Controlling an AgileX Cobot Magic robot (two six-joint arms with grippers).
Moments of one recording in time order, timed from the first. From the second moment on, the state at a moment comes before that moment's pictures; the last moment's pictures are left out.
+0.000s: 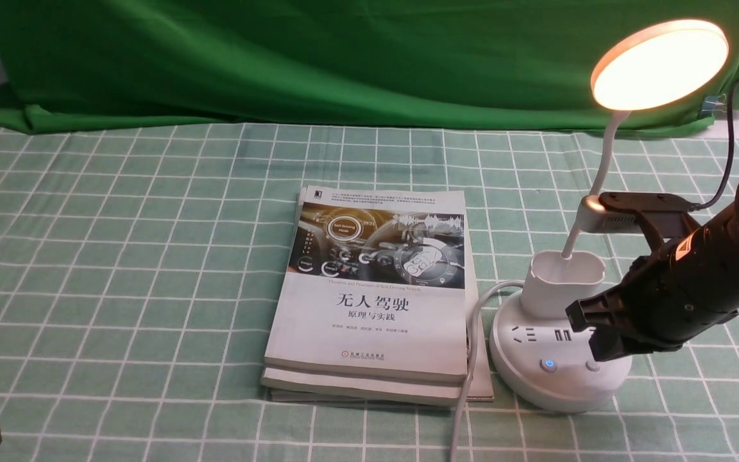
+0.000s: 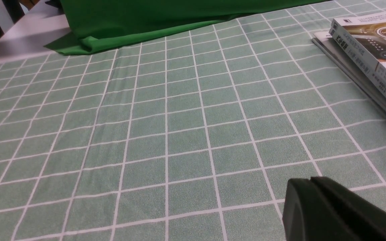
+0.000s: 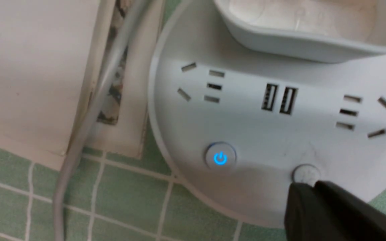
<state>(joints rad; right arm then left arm) 0.27 1.60 -0.97 0.22 0.78 -0.10 0.02 0.00 0.01 -0.14 0.31 0.39</state>
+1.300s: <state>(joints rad) 0.27 1.70 -0.98 0.22 0.75 -0.10 0.02 0.00 0.01 -0.14 0.31 0.39</state>
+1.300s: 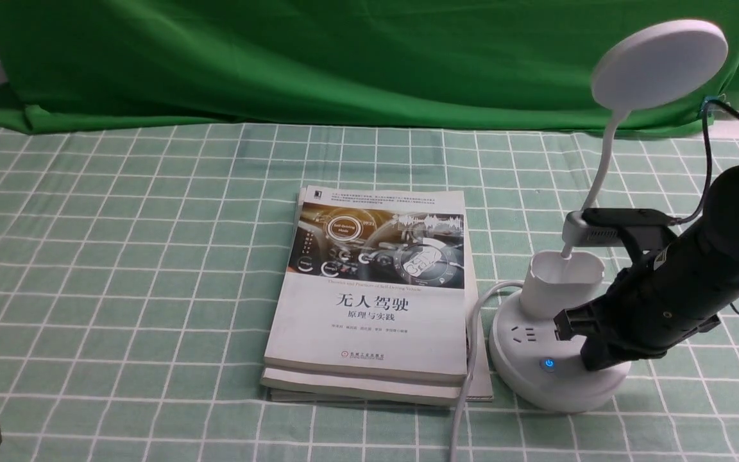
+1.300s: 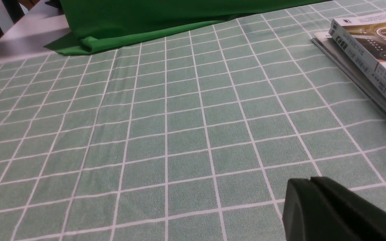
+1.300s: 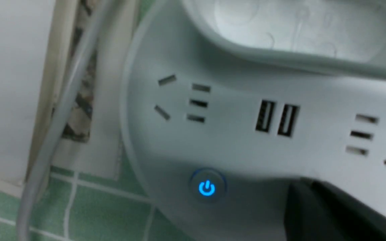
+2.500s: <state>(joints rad) 0.27 1.60 -0.98 0.21 0.73 -0.12 0.02 0.00 0.01 -0.13 0.31 0.39</state>
